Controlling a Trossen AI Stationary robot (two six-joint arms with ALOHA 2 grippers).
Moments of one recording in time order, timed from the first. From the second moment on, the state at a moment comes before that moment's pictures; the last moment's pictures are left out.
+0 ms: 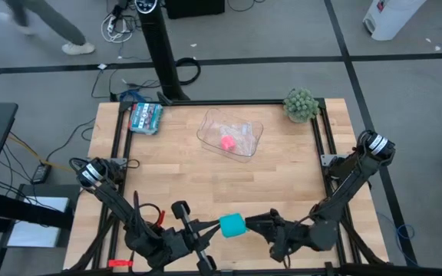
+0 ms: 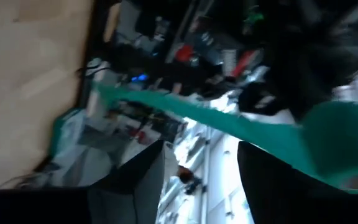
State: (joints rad) left arm -0.81 1.94 1.49 1.27 -1.14 0.83; right arm 0.88 1.64 1.09 0.60 1.10 -2.03
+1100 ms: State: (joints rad) left arm -0.81 1.94 1.49 1.30 -1.09 0.73; right arm 0.80 1.64 1.09 0.60 0.91 -2.39
